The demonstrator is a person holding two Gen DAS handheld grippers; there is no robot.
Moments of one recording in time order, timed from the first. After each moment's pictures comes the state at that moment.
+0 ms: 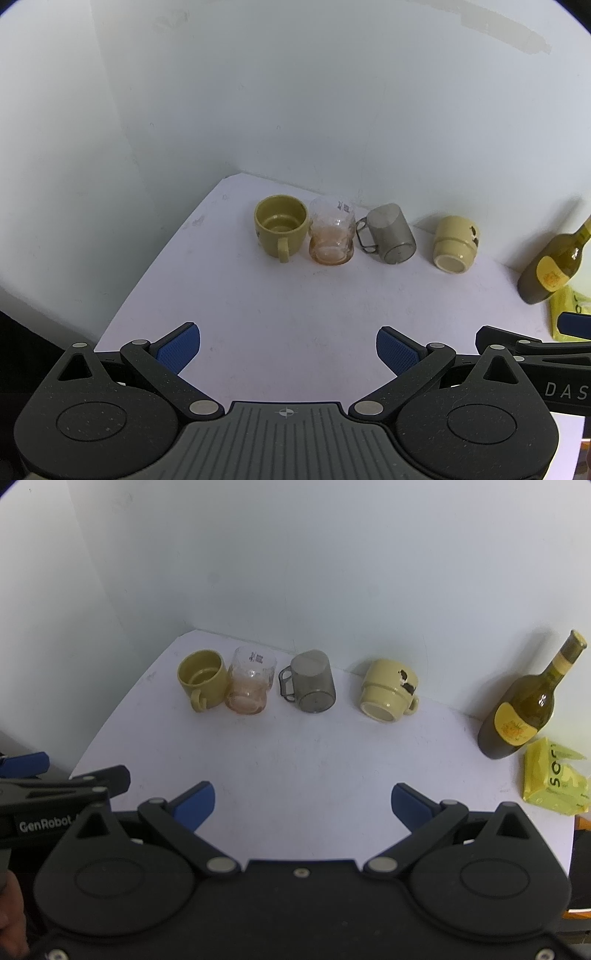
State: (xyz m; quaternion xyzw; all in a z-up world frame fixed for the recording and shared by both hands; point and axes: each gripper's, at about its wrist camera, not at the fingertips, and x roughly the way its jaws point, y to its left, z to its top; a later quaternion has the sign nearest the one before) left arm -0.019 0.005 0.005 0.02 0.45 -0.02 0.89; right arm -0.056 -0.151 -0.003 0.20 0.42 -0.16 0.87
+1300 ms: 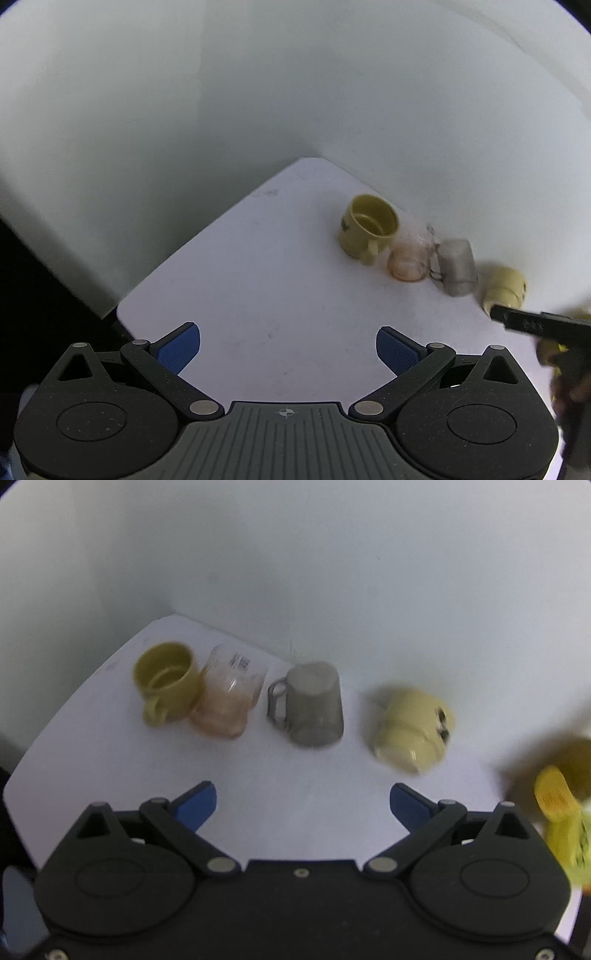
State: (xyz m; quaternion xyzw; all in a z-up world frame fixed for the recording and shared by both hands) left arm -0.002 0.125 -0.027 -0.11 0.48 0.06 0.87; right arm 0.088 -0.200 -0.096 0.12 0.44 -0.14 0.88
